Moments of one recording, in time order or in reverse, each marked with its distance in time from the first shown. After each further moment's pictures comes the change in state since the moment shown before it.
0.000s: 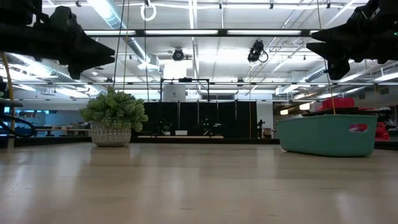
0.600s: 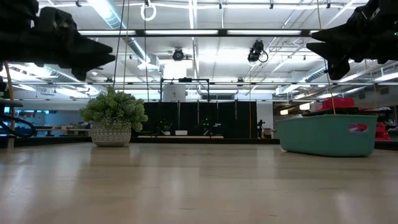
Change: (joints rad) left arm 0.000 0.001 -0.081 0.131 0.161 0.078; right arm 0.000 0.000 0.000 0.000 0.000 0.000
